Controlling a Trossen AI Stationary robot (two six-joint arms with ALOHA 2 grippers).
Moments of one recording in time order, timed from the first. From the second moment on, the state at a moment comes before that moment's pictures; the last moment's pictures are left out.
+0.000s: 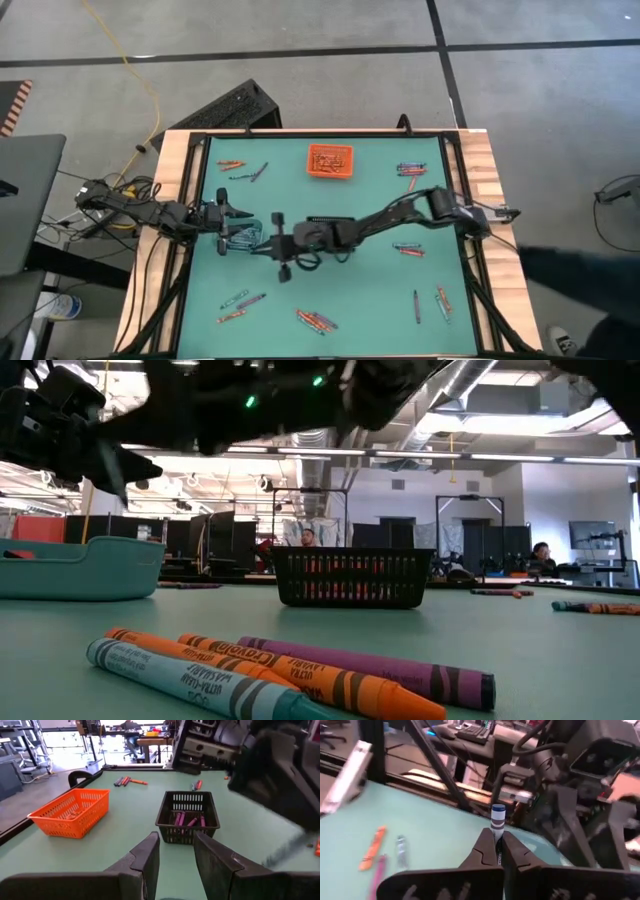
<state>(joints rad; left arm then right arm) -0.30 0.14 0.01 0.08 -0.43 0.00 0.17 2.26 1.60 0.52 0.07 -0.26</state>
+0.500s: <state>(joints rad) -0.30 0.14 0.01 0.08 -0.43 0.00 0.15 2.44 1.83 0.41 0.15 -0.44</state>
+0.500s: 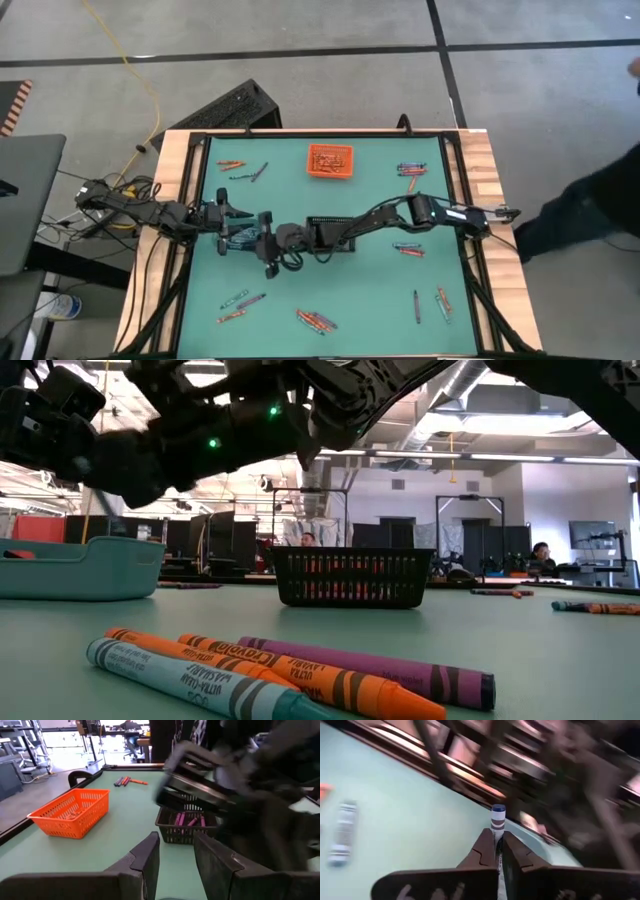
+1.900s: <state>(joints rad) -0.30 0.14 0.01 0.08 -0.43 0.00 0.68 1.68 1.45 -1.06 0.02 0.79</state>
